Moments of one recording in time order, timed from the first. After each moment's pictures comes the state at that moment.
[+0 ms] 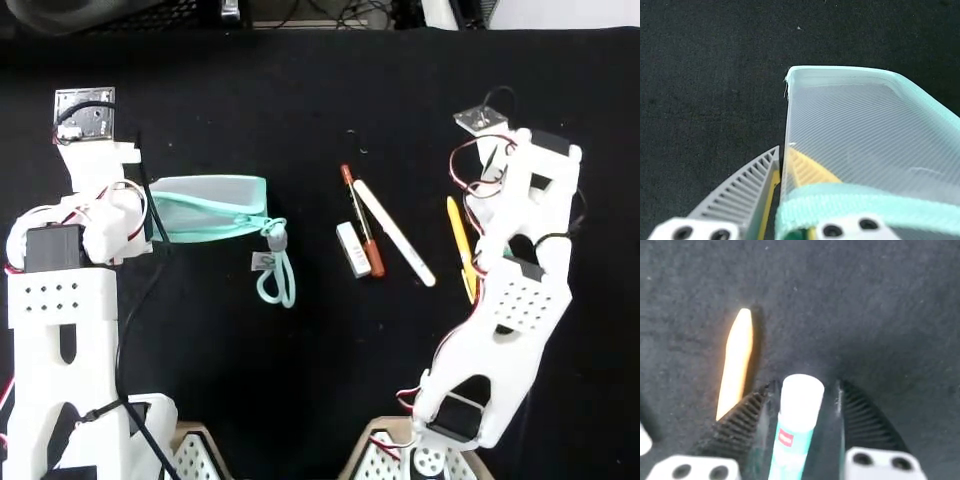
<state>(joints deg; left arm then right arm) -10.7 -32.9 29.5 71.7 -2.1 23.3 45.1 -26.2 77.0 47.0</state>
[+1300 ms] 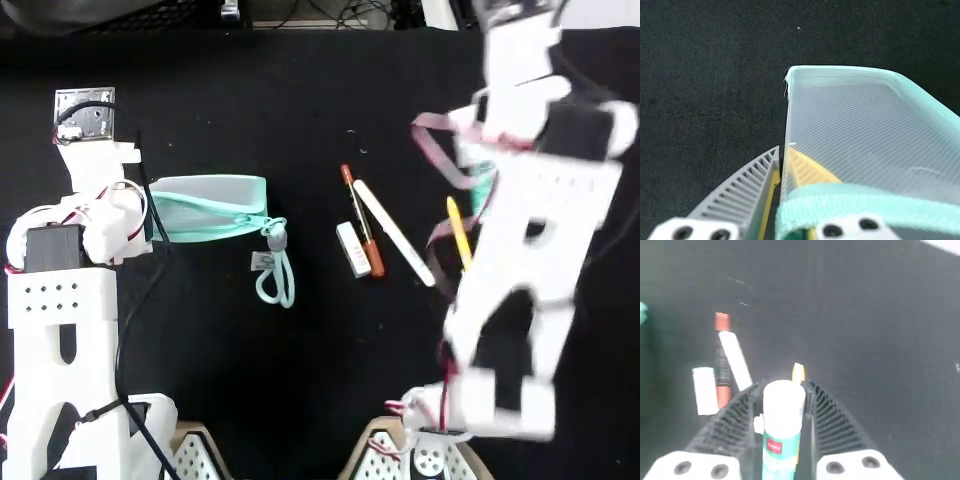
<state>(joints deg) -10.7 -32.9 29.5 71.7 -2.1 5.0 -6.3 -34.4 100.1 21.8</state>
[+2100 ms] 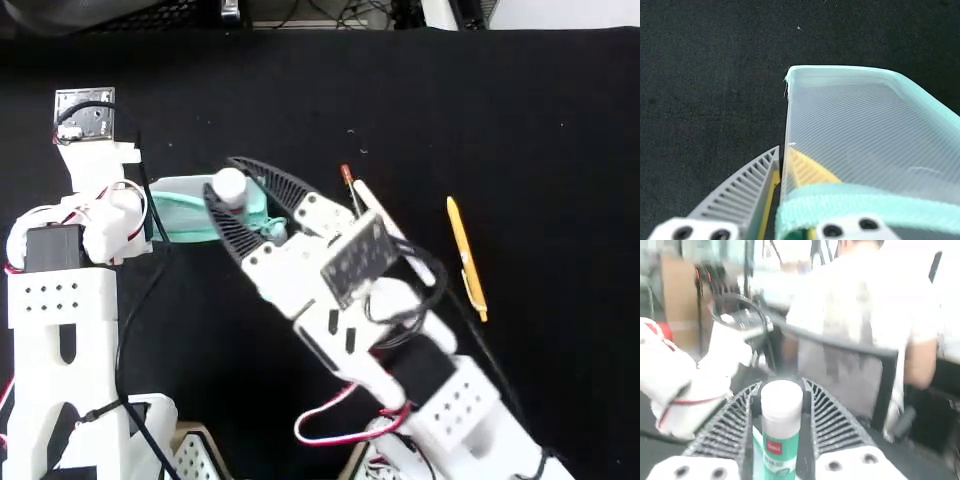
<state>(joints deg) -10.7 -32.9 29.5 71.7 -2.1 -43.1 -64.6 58.2 7.1 7.8</state>
